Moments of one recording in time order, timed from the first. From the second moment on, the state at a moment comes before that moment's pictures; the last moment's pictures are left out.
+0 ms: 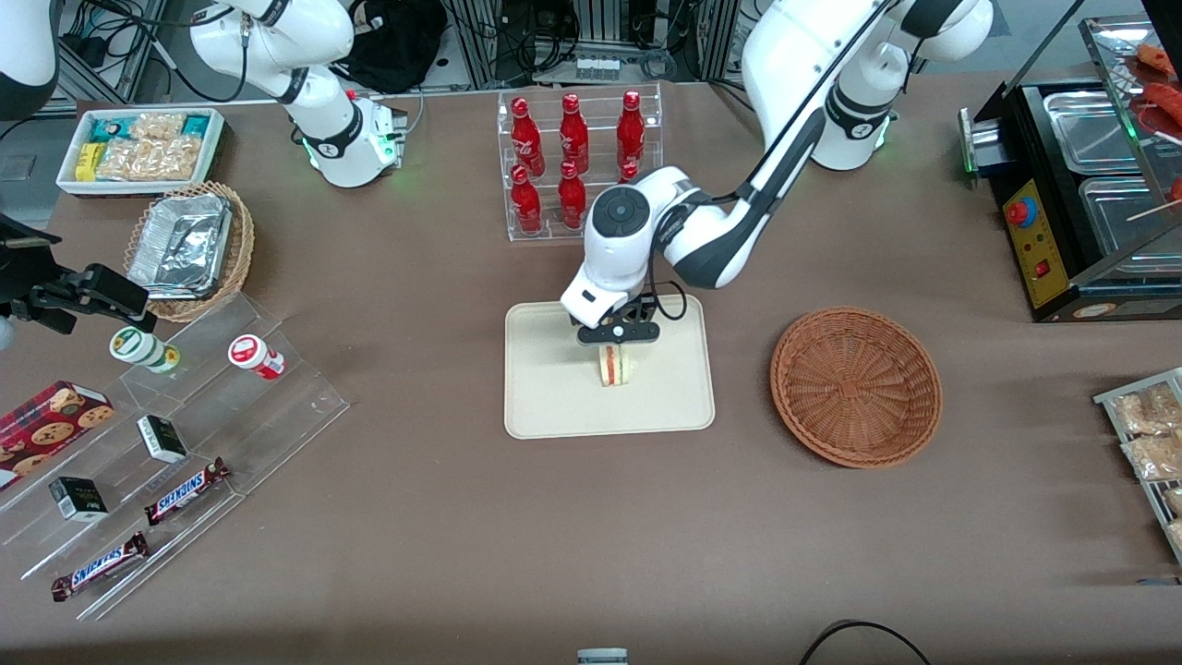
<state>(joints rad) -0.61 0.51 -0.23 -1.75 0.13 2.32 -0.99</state>
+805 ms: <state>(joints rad) -0.16 -0.05 -0.21 -1.74 -0.02 1.63 -0.66</state>
